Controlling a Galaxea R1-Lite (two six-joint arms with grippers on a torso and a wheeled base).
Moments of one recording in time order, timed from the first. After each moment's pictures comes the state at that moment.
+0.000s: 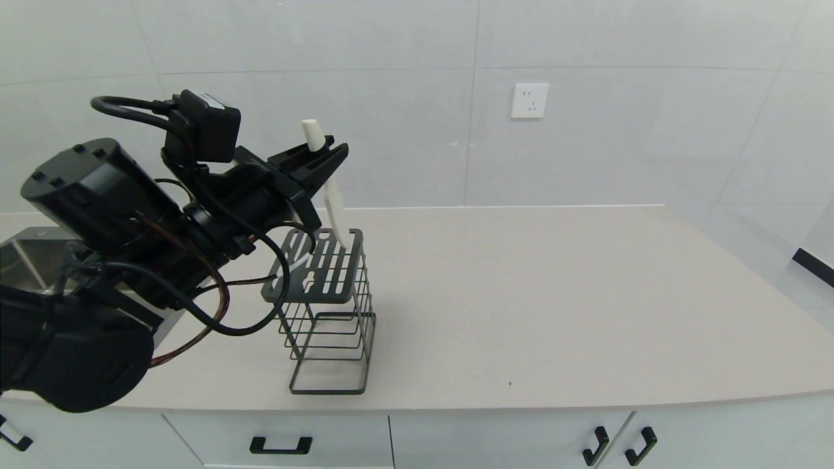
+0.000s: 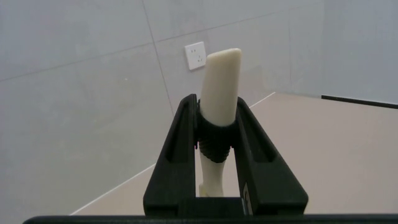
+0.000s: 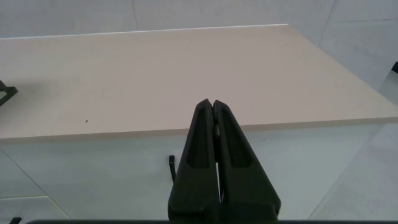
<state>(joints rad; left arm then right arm) -0.43 1.70 -0.71 -1.33 -0.31 0.12 0.00 0.00 0.00 0.01 -0.02 0.02</state>
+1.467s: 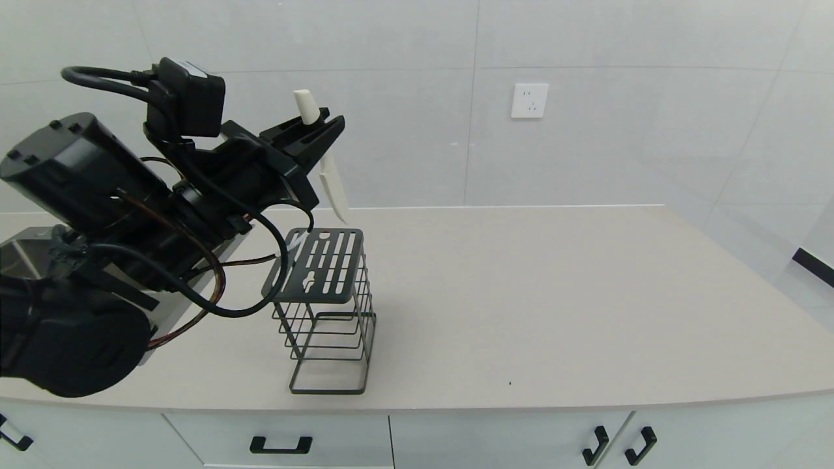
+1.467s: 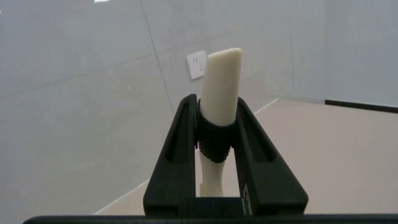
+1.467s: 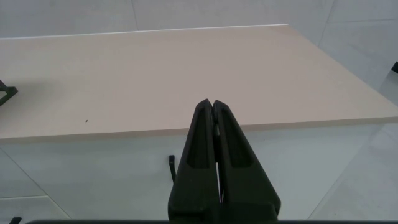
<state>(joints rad) -0.43 1.68 -0.77 -1.32 -0.31 0.14 0.00 0.00 0.00 0.01 -0.02 0.02</state>
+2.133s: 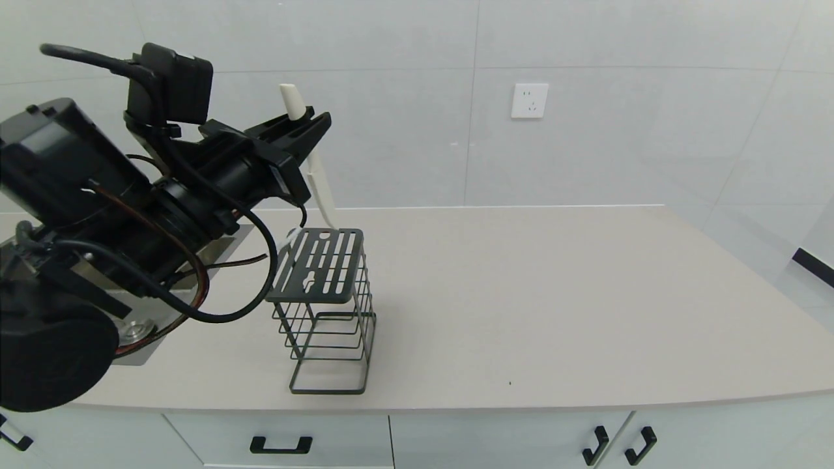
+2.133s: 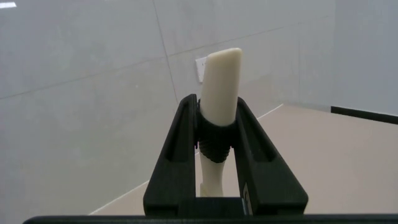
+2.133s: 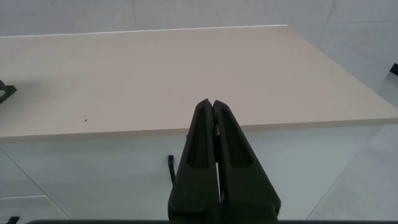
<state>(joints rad) -0.48 1.60 -0.77 -1.18 -0.14 0.13 0.00 0.00 0.00 0.01 -0.02 0.01</state>
